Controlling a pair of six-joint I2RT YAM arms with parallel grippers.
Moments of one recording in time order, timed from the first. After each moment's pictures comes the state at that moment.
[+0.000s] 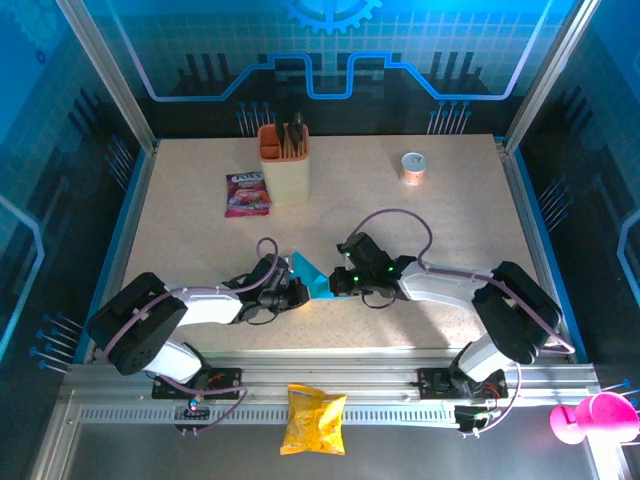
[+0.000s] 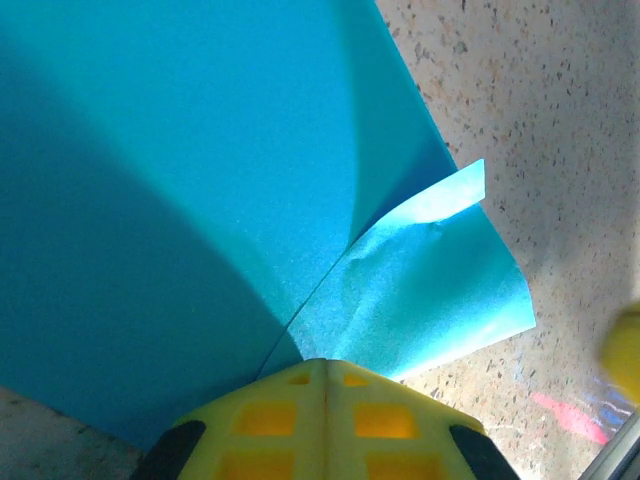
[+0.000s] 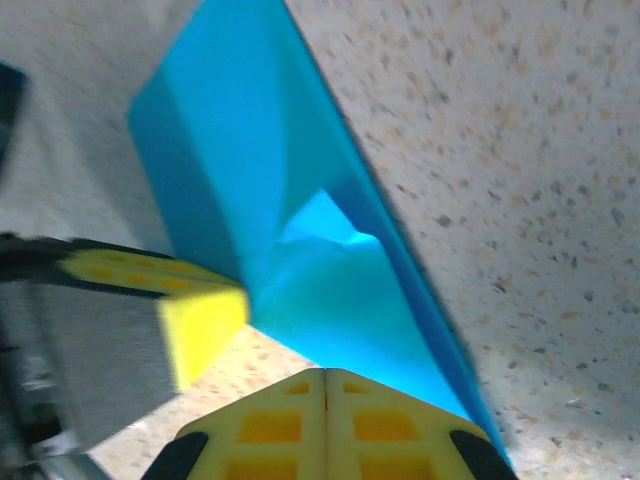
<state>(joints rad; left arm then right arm) -0.65 1.48 0.42 0.22 0.23 -0.97 0.79 1.53 0.78 -0.15 -0.19 0.72</state>
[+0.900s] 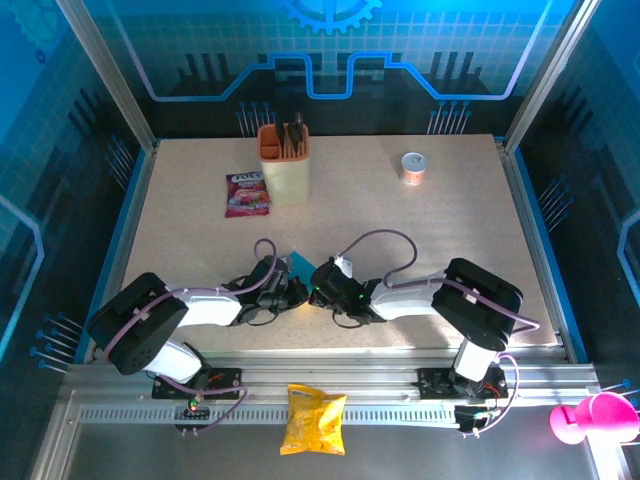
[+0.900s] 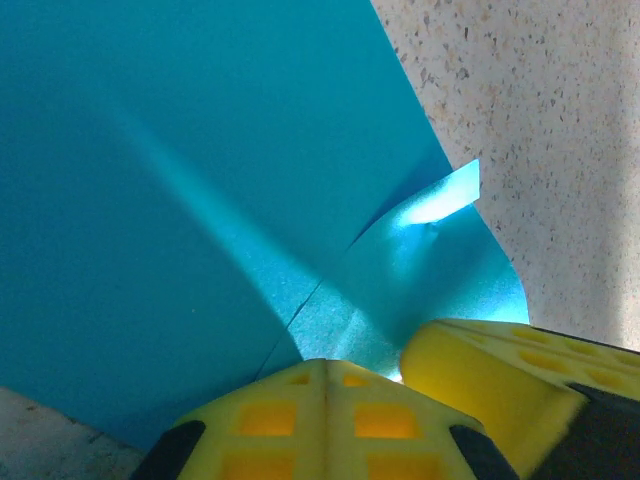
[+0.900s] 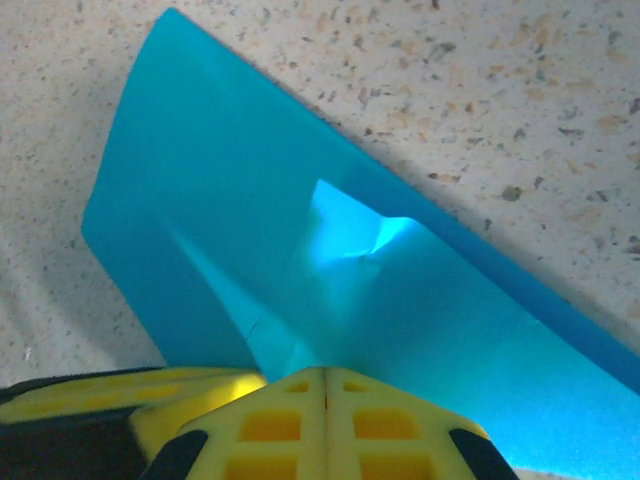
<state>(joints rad) -0.66 1.48 0.40 0.26 0.20 -1.01 1.03 1.73 0.77 0.08 0.22 1.18</state>
